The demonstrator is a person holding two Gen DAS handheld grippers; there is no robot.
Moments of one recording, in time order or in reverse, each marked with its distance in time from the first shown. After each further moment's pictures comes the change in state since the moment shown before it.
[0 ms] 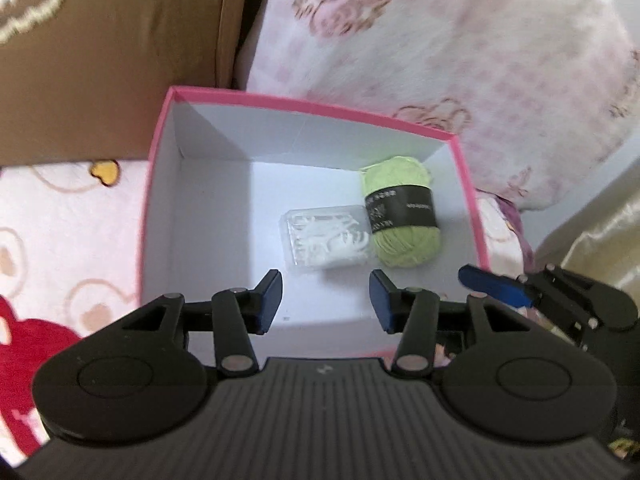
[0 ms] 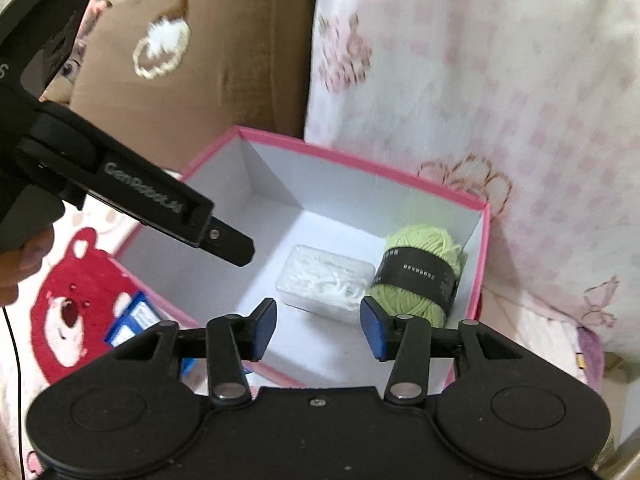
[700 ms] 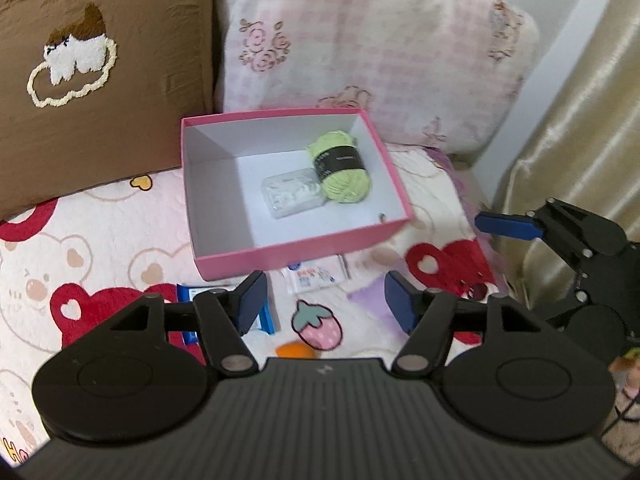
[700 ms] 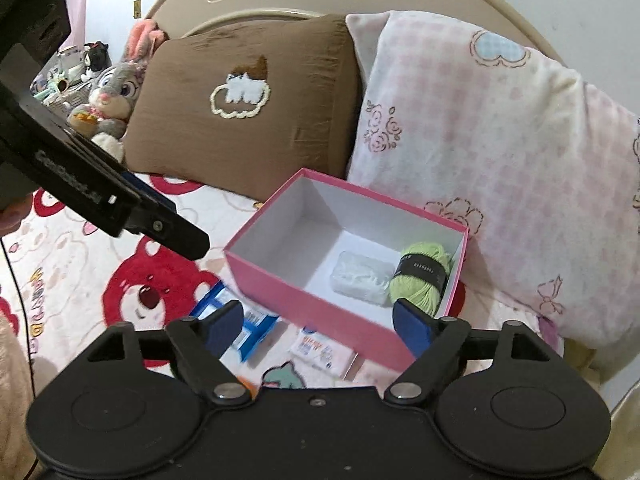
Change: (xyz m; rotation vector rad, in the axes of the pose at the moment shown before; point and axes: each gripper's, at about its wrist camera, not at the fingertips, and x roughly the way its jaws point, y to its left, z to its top) left arm -0.159 -0.037 -0.076 0.217 -0.021 -0.031; right arm -0.146 0.066 -0.027 -0.040 -0.076 -0.005
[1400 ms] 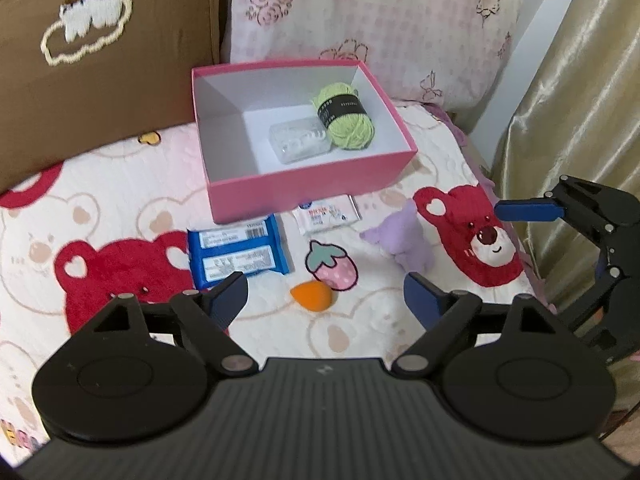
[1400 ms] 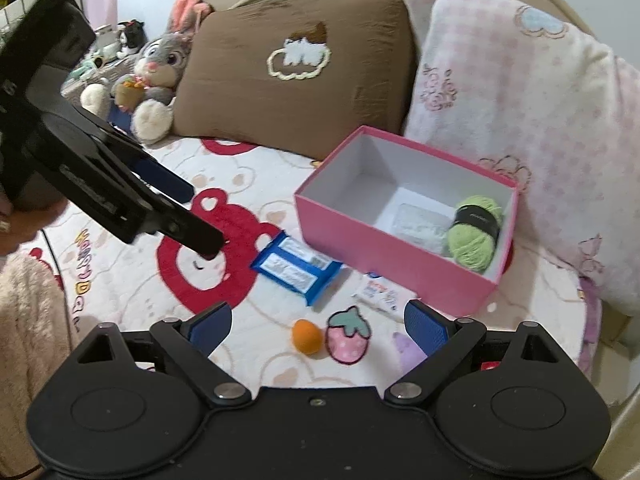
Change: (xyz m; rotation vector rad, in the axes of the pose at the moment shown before) left arm -0.001 0.021 -0.075 0.037 0.029 -0.006; right arm -0.016 0.046 -0.043 -0.020 0.064 0.113
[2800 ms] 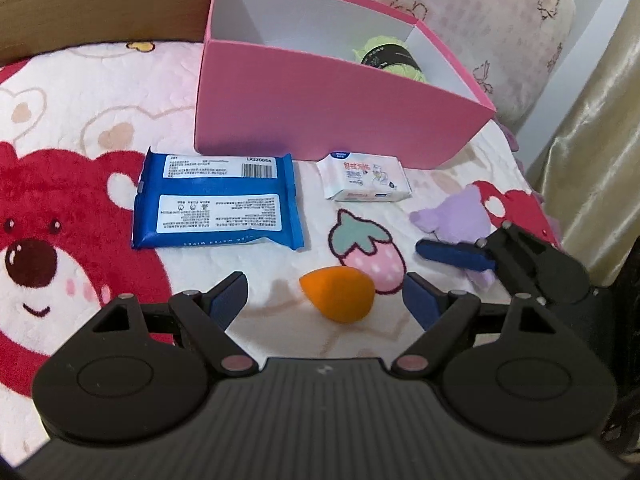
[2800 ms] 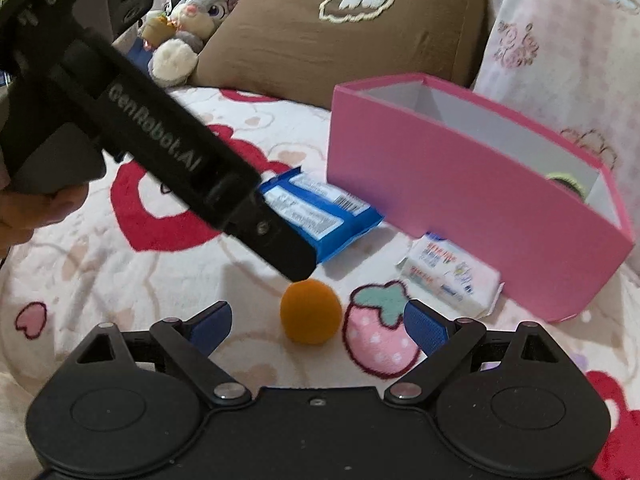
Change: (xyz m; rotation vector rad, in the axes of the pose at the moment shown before) left arm 0.156 0.046 -0.080 -0.158 -0.130 -0.038; right arm 0.171 0.010 -0.106 -0.208 -0.140 -0.003
